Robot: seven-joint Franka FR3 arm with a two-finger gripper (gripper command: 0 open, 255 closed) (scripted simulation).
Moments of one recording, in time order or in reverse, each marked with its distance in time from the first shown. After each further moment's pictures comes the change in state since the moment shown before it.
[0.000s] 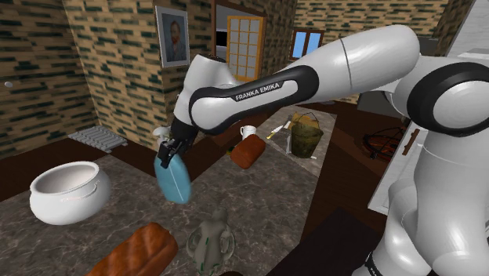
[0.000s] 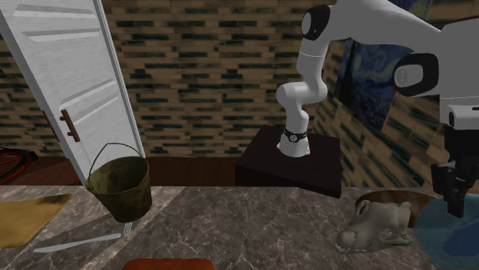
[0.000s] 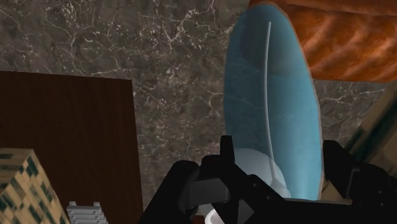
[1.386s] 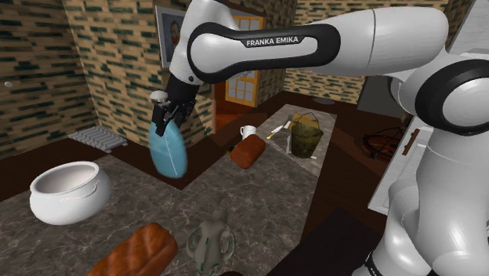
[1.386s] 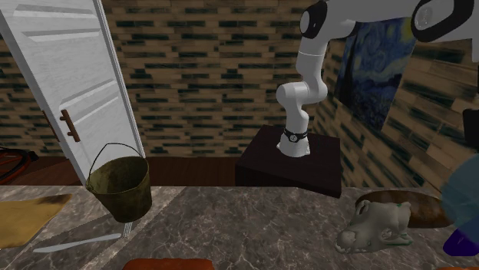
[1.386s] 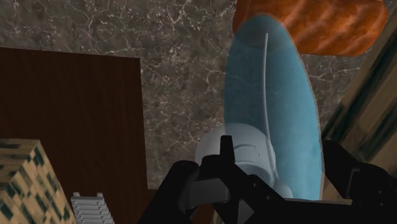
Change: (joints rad) arm -0.001 -0.035 -0.006 0.235 -0.026 -0.269 0.034
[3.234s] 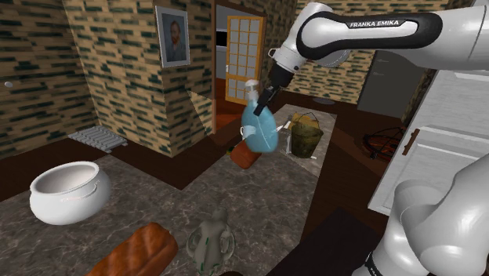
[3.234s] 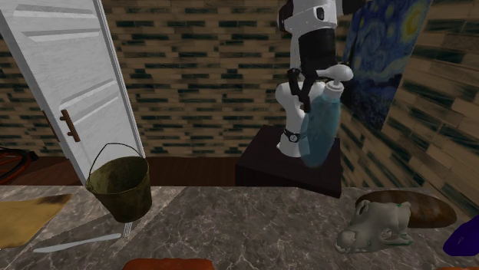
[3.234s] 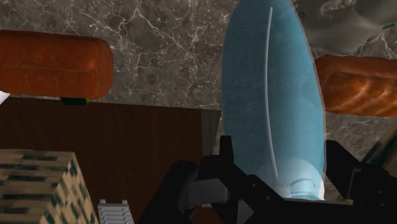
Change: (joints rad) arm -0.180 -0.537 -0.245 -0.492 0.016 -0.092 -0.423
